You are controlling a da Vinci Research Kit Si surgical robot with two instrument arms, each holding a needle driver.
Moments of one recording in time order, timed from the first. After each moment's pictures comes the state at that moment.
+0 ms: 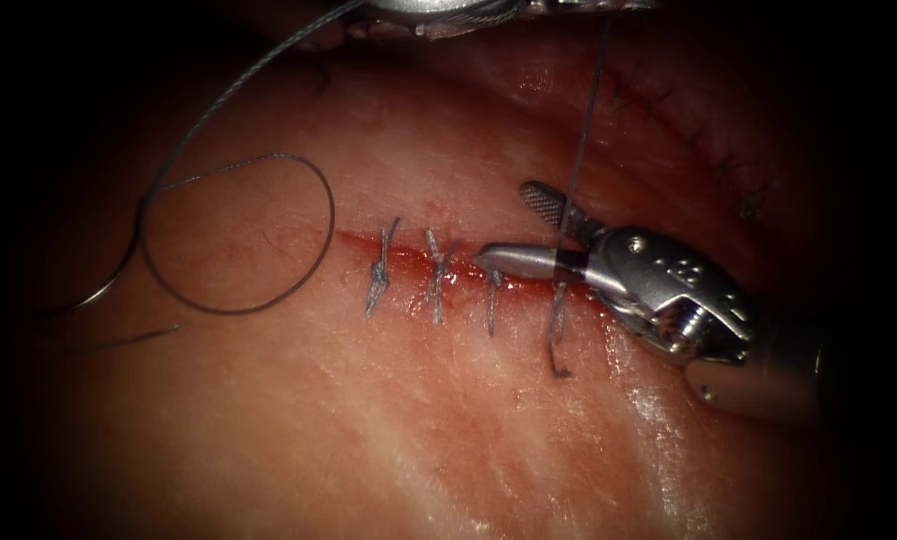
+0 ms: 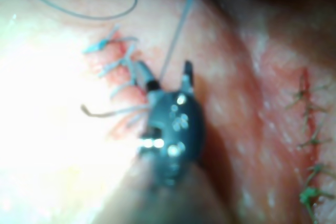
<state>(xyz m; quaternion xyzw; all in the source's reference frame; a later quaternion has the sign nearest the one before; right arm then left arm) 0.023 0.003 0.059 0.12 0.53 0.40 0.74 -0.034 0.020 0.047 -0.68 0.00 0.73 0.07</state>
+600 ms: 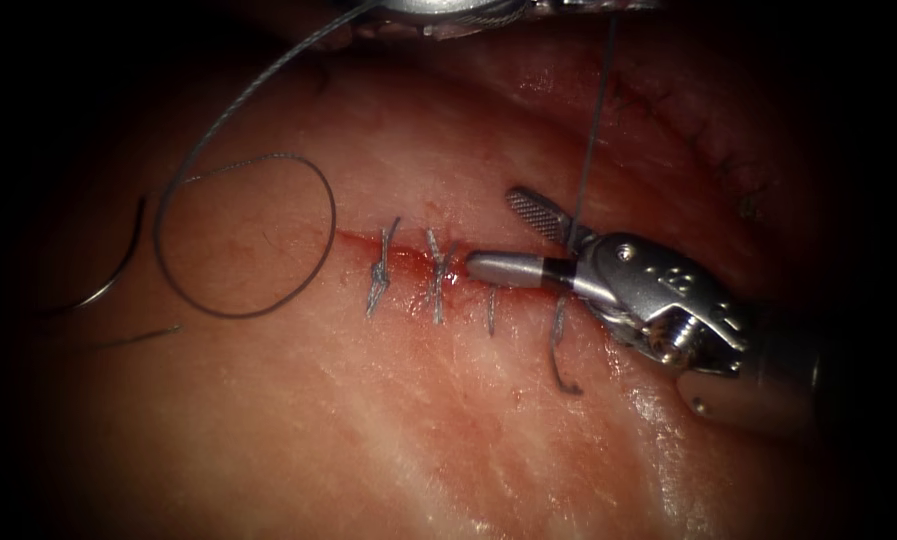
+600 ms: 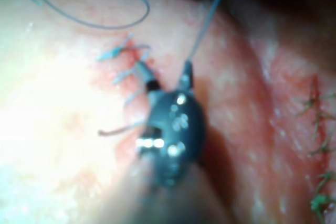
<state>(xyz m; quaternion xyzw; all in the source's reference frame) 0.024 0.003 0.057 0.13 0.54 0.40 0.73 -0.034 0.021 0.049 -0.68 0.00 0.73 0.07</state>
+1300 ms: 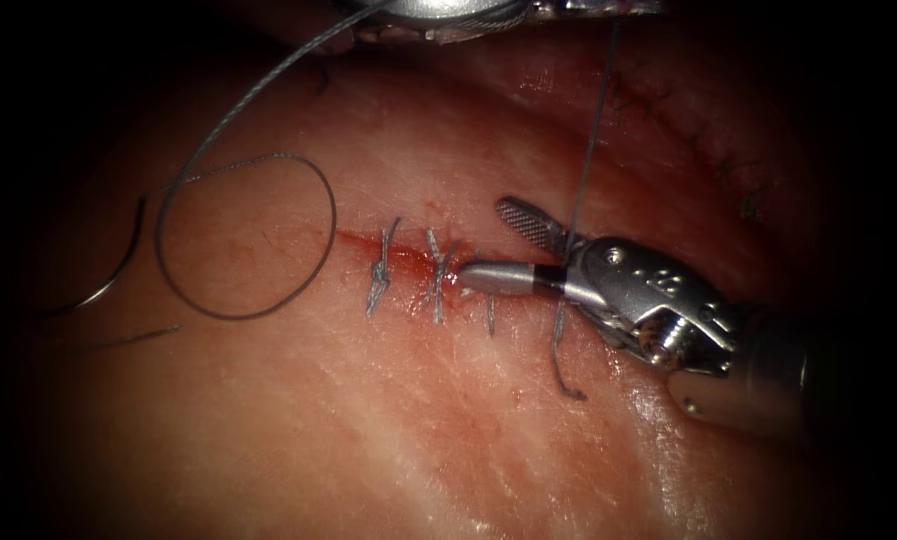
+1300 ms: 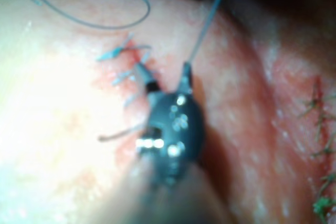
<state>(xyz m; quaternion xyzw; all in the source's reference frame) 0.025 0.003 0.058 0.13 0.55 0.38 0.73 -0.034 0.020 0.048 -0.68 0.00 0.73 0.07</state>
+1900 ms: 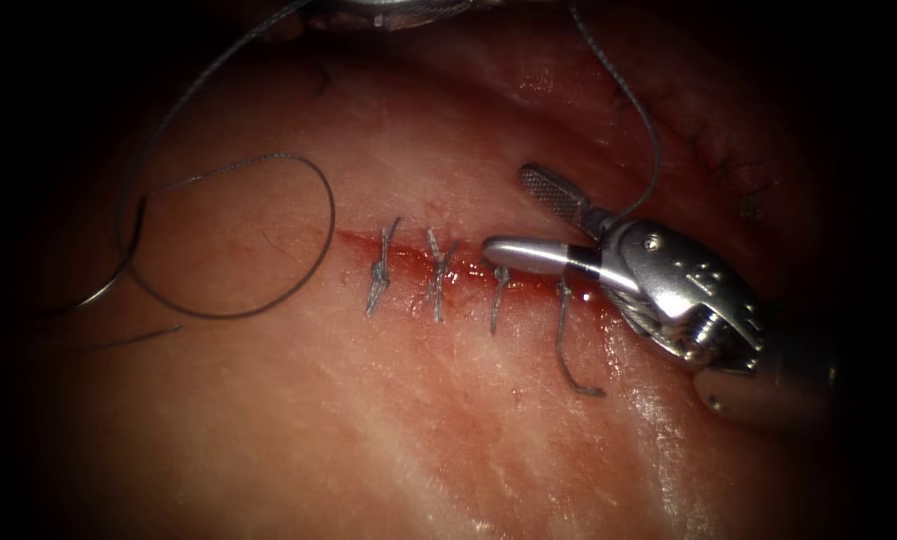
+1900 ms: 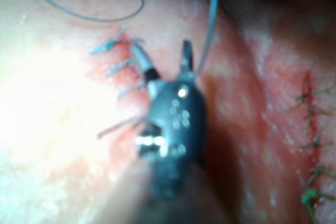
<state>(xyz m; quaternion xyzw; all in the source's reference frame) 0.022 0.005 0.055 0.06 0.62 0.38 0.68 -0.029 0.022 0.048 -0.68 0.00 0.73 0.08</state>
